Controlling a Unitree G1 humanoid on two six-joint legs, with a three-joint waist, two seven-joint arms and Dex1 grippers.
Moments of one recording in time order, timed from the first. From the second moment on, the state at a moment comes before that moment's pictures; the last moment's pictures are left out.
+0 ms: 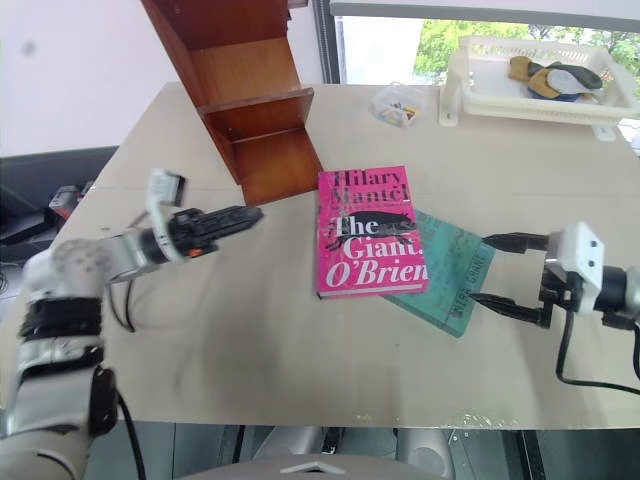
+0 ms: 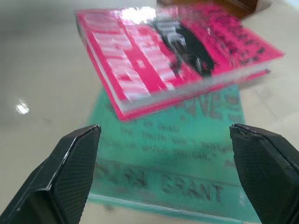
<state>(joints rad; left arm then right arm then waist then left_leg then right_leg) -0.66 0.64 0.16 0.47 -0.87 1.17 -1.13 0.05 -0.91 -0.39 -0.36 0.64 0.27 1.21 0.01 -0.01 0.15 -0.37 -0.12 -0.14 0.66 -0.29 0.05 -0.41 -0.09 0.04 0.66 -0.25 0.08</state>
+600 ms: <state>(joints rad) -1.01 0.48 -0.03 1.12 -0.51 1.05 -1.44 0.26 -0.92 -0.75 -0.60 0.91 0.50 1.13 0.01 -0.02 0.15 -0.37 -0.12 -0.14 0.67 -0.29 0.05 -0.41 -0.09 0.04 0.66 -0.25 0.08</state>
